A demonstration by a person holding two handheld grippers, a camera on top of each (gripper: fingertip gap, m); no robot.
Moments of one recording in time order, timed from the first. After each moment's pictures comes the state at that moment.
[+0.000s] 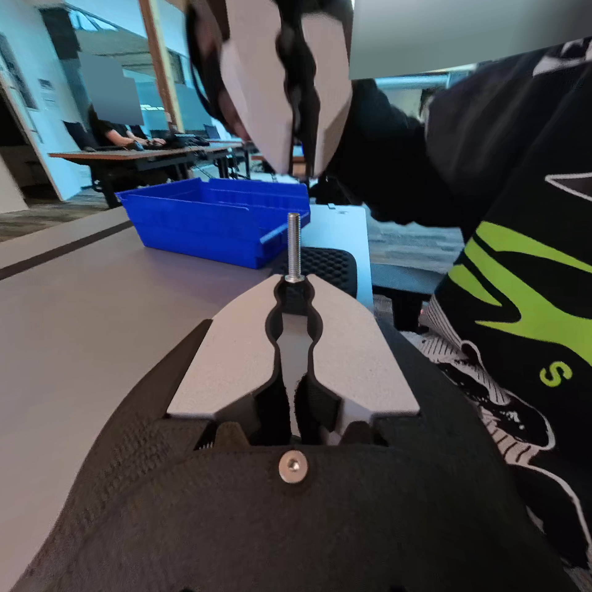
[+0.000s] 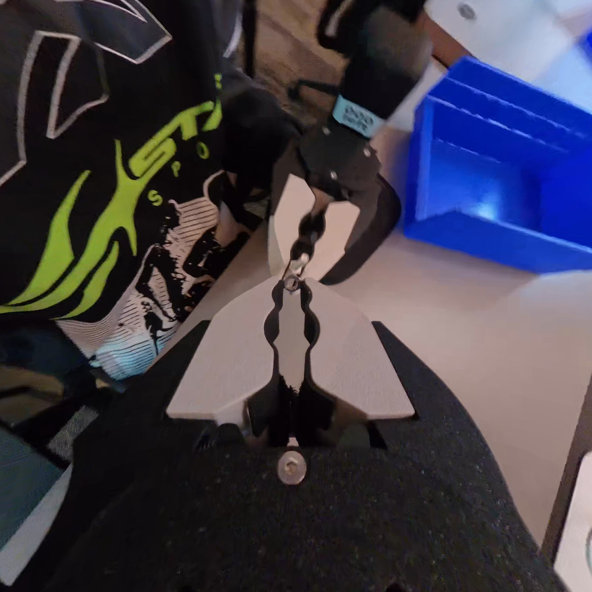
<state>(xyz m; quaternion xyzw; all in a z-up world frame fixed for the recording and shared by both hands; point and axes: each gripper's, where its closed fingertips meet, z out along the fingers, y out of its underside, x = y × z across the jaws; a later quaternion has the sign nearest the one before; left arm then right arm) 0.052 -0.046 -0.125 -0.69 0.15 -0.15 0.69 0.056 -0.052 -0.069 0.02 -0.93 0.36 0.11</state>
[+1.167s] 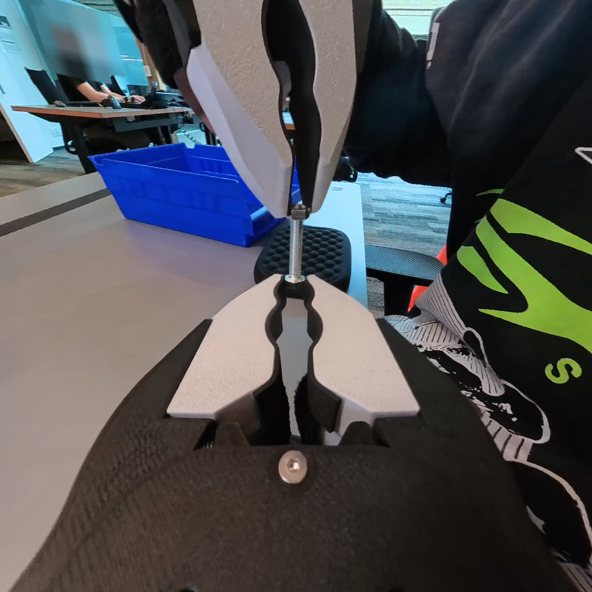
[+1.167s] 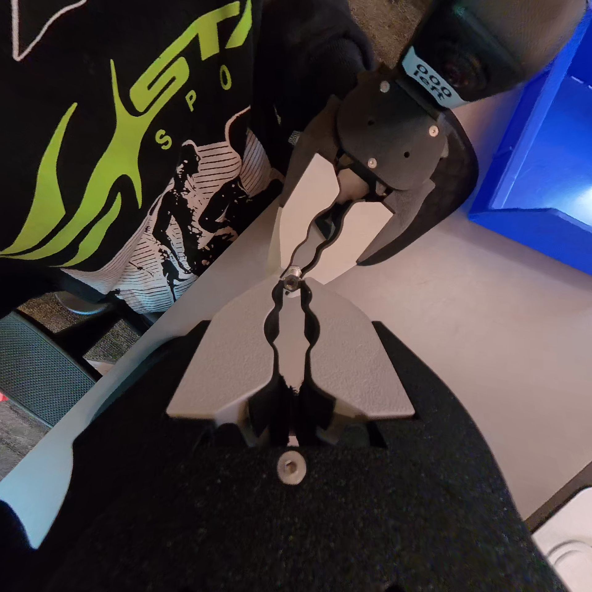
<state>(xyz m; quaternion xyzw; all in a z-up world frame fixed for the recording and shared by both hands) 0.056 -0.042 -0.138 -0.72 0.15 -0.17 0.65 0.048 -0.059 -0.097 0.08 -0.97 0.23 0.02</state>
